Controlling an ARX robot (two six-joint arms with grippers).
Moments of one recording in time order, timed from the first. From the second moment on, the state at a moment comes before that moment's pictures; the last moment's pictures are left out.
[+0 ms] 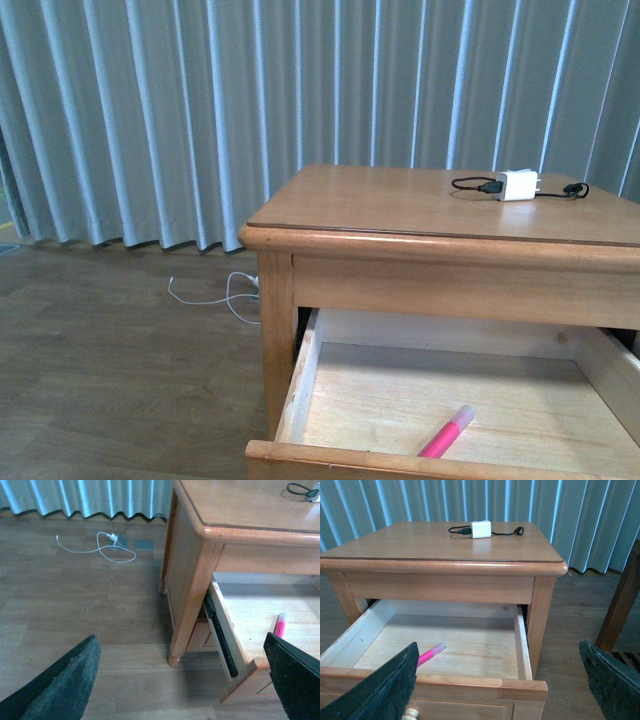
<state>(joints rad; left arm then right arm) -0.07 0.69 0.31 0.19 0.10 -0.08 0.16 0.11 0.12 -0.02 0.16 0.00</state>
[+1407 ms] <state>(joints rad) 0.00 0.17 0.02 0.18 0.00 0.00 0.16 0.11 0.11 -0.02 0.16 0.00</state>
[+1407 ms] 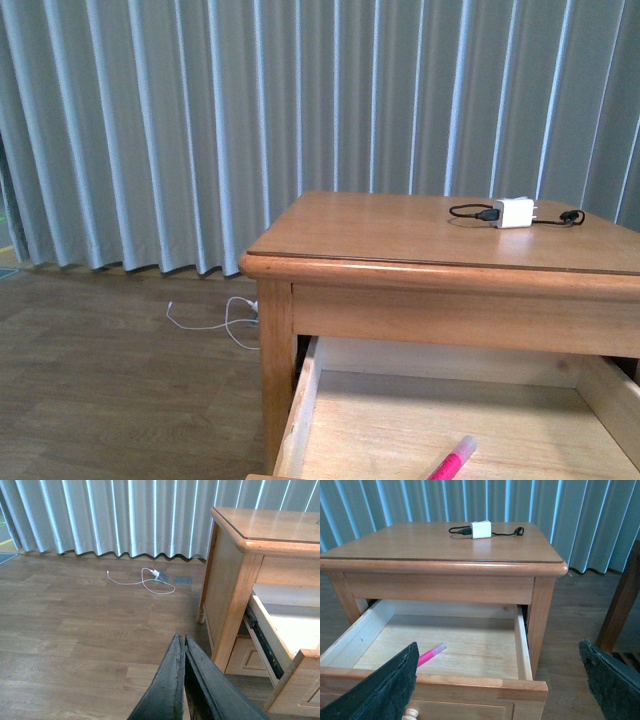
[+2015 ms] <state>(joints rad) 0.00 0.00 0.02 0.00 0.00 0.00 0.23 0.24 0.19 -0.26 0.23 0.13</state>
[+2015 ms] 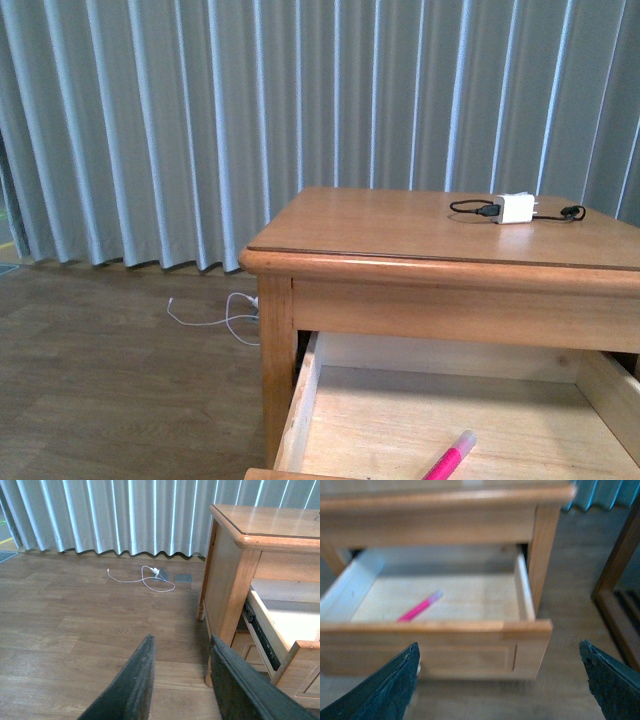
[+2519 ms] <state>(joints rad) 0.00 0.00 0.02 0.00 0.00 0.00 0.32 0.96 0.34 -0.14 0.01 0.33</state>
